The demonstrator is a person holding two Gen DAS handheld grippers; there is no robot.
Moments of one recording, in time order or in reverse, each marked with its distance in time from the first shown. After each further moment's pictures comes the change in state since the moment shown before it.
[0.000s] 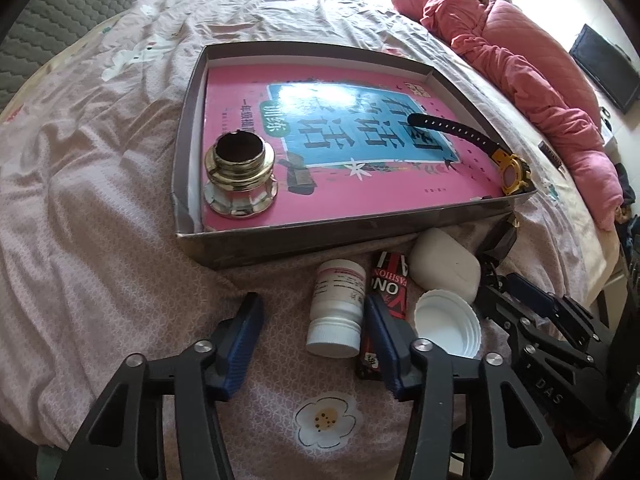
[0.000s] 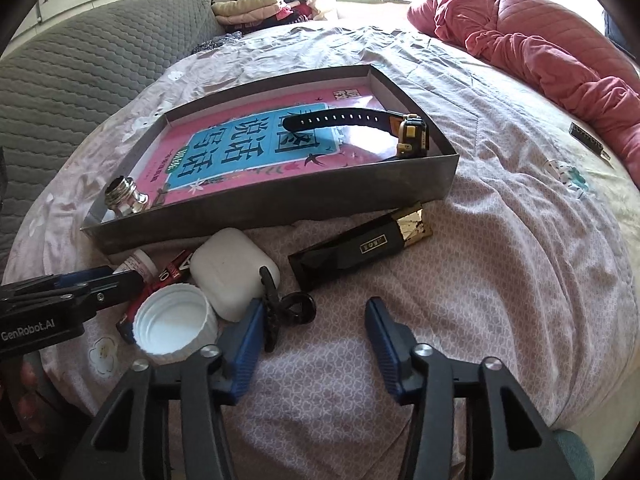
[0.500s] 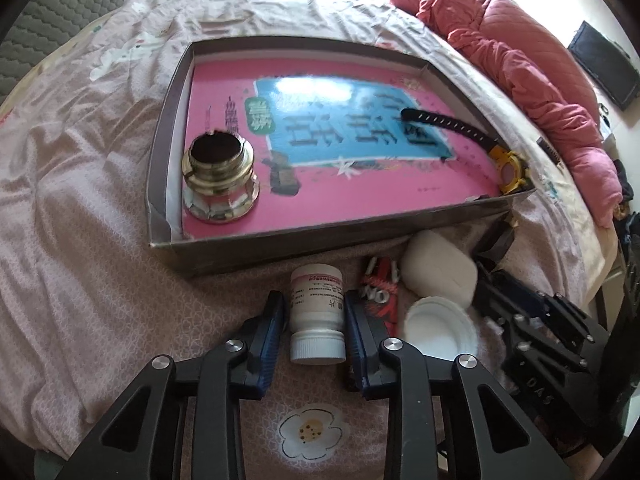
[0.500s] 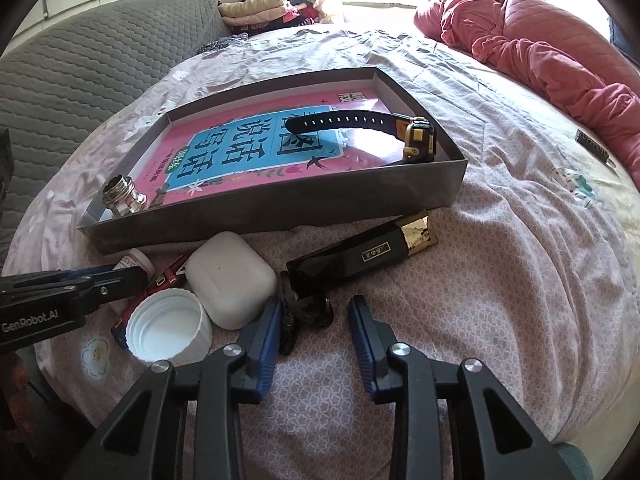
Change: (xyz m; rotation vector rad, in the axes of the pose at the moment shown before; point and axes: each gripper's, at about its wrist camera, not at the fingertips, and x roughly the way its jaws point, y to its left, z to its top) left arm 0.012 -0.005 0.005 0.004 0.034 -0.005; right arm 0.005 -0.001 0.000 -0.014 -0.019 0.025
